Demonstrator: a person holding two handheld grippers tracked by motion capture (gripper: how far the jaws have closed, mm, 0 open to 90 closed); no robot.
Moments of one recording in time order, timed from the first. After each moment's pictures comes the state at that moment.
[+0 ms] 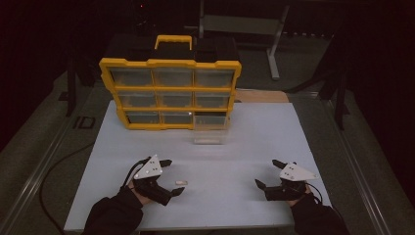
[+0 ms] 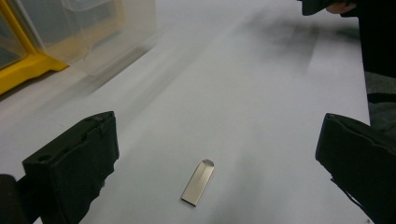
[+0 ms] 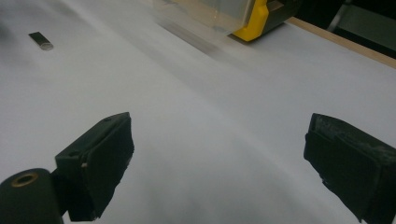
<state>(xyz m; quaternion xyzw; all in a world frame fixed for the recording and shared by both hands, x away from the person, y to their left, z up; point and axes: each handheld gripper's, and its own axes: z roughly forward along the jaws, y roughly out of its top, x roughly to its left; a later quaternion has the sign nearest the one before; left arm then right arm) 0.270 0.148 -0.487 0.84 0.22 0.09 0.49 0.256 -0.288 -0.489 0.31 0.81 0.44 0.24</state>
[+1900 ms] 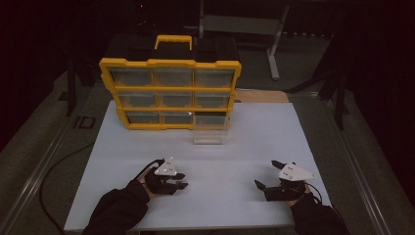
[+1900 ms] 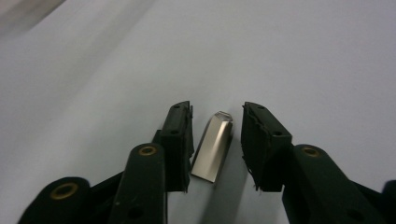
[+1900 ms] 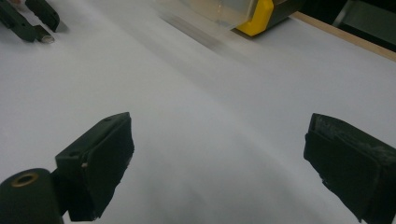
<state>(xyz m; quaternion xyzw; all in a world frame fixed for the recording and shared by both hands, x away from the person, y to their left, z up) 0.296 0.126 -0.522 0.90 0.18 0.05 0.38 0.257 -0.287 -0.491 0.31 0.81 0.43 0.24</state>
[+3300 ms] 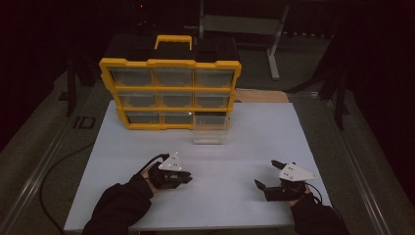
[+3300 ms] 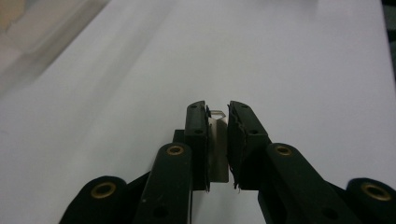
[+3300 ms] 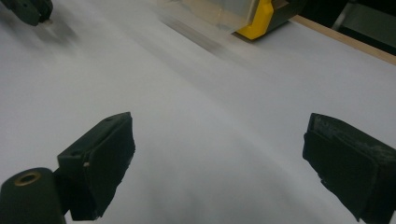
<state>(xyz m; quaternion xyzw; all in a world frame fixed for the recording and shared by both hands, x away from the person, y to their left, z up) 0.301 0.113 -0.491 0.90 0.16 0.04 0.39 0.256 -0.287 -0.489 0.31 0.81 0.44 0.24</state>
